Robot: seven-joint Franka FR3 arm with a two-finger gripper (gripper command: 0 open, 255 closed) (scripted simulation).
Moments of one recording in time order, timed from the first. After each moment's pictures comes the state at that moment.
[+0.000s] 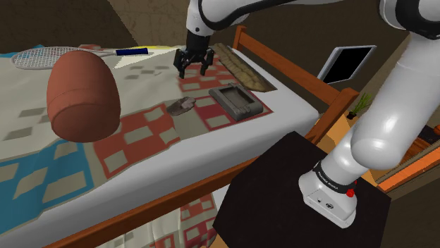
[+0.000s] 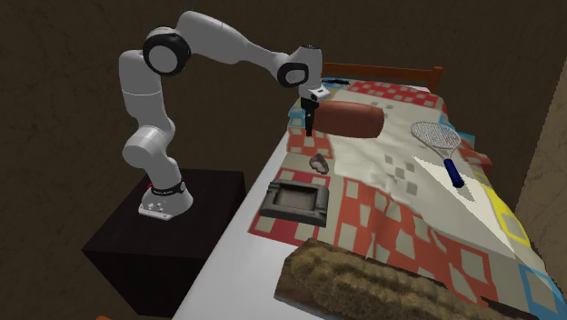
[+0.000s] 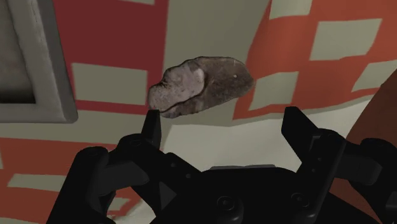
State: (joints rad) arm 0.09 0.17 0.28 -1.86 -0.02 2.11 0.45
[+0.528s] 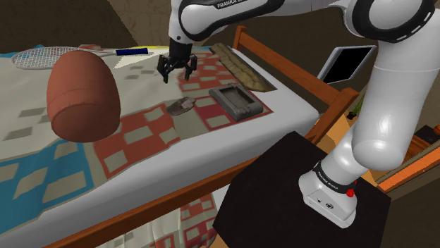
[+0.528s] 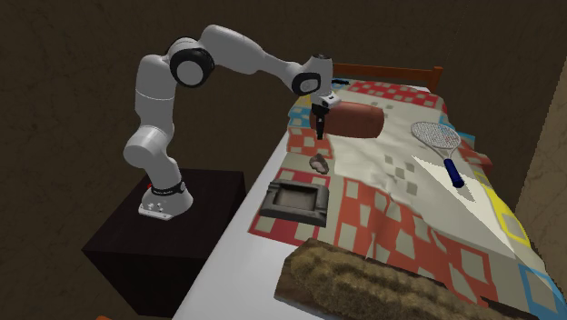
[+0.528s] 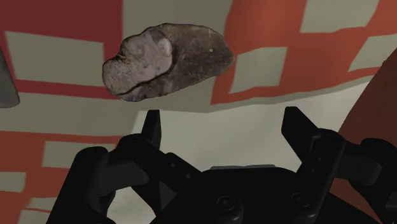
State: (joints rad) arm 0.14 0.38 0.28 -1.68 -0.07 2.15 0.50
